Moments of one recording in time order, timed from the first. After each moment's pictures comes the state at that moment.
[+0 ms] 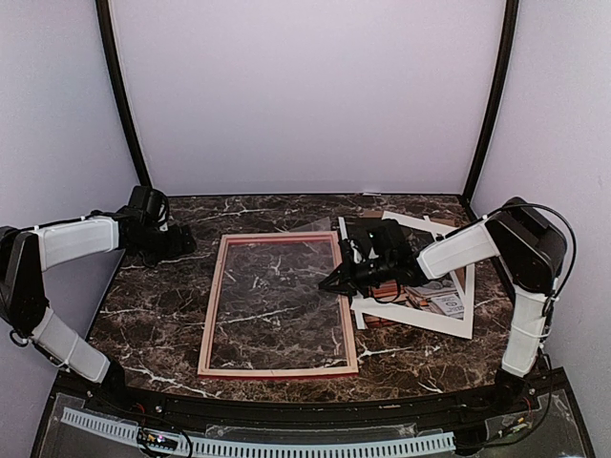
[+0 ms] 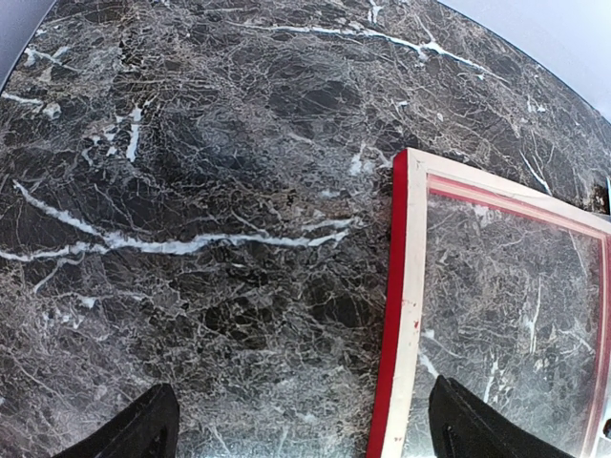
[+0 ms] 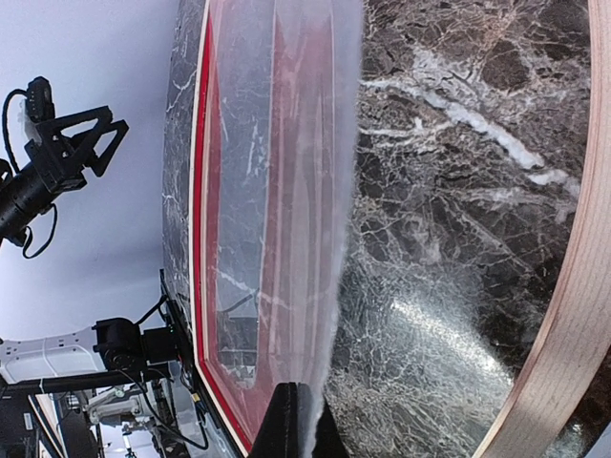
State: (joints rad) left arm -0.18 1.46 0.93 -0.38 -0.02 -0.44; right arm 0.69 1.91 0.97 0.27 -0.65 0.91
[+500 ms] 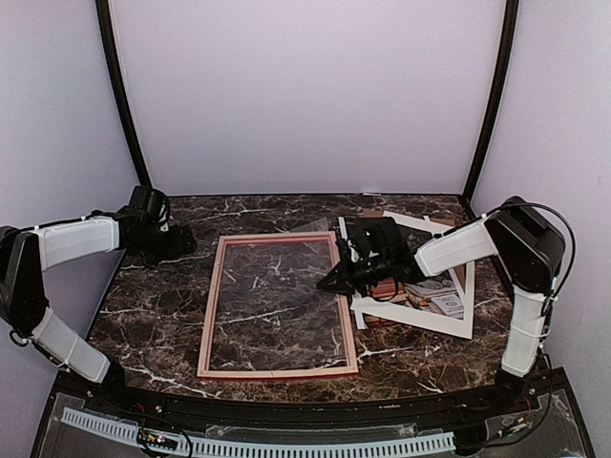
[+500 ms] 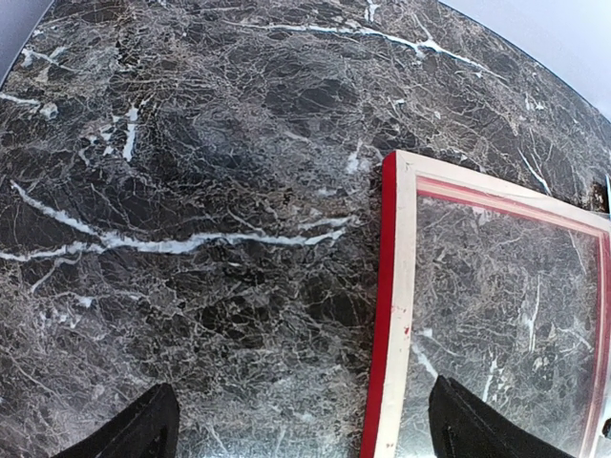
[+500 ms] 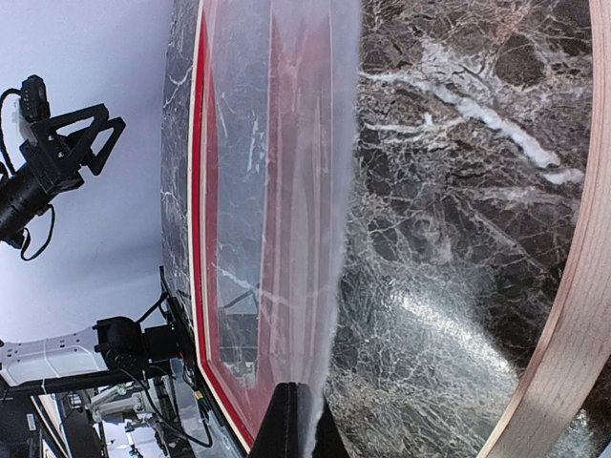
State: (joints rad) left arm -0.19 1.46 0.93 -0.38 -0.02 -0.44; right arm 0.69 1.92 1.01 0.22 -0.65 0.91
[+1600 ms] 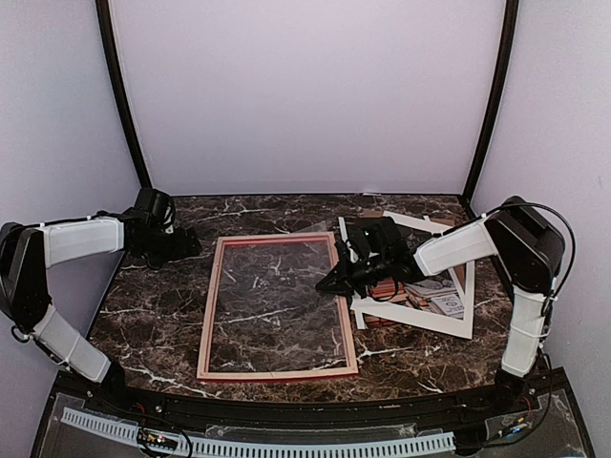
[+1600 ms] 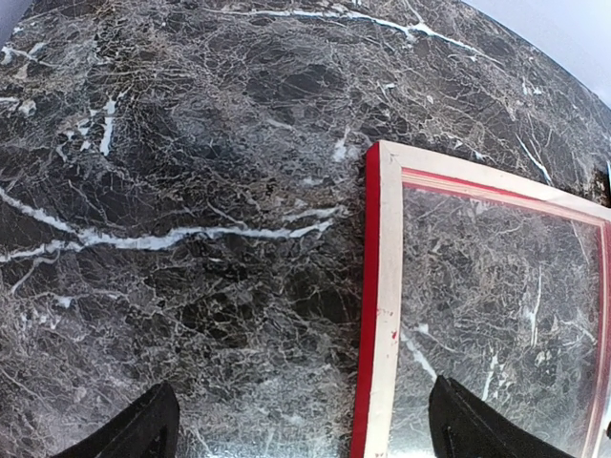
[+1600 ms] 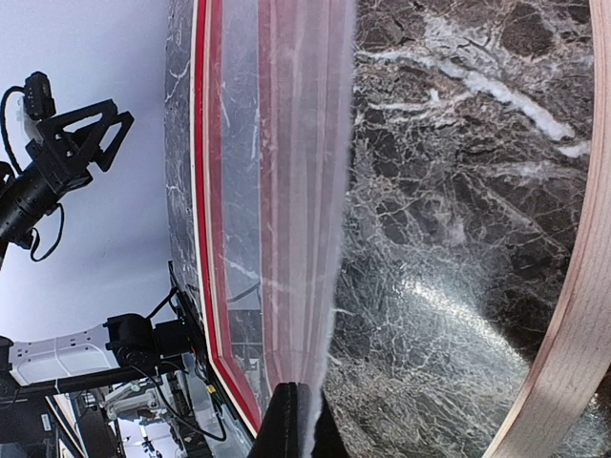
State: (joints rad) left arm -0.21 1.49 0.93 -0.36 -0.02 -0.44; right arm 0.70 1.92 1.02 0.20 -0.68 0.95
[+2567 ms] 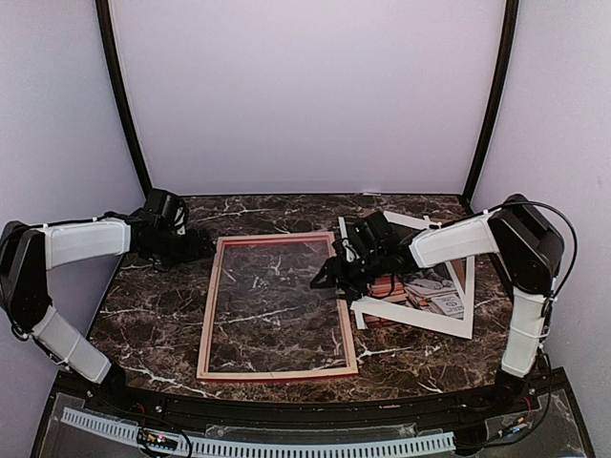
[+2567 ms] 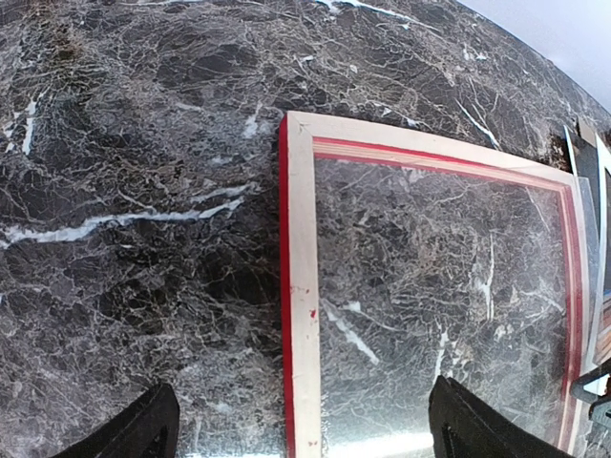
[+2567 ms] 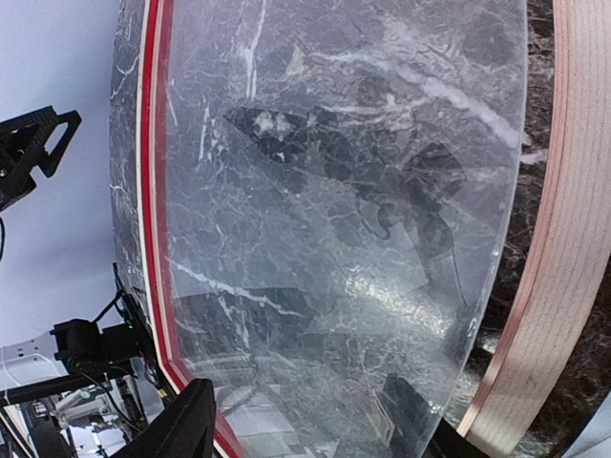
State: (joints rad) left arm -0.29 1.49 0.93 -0.34 0.03 -0.47; right arm 0.72 1.92 1.12 -0.03 -0.57 0.83
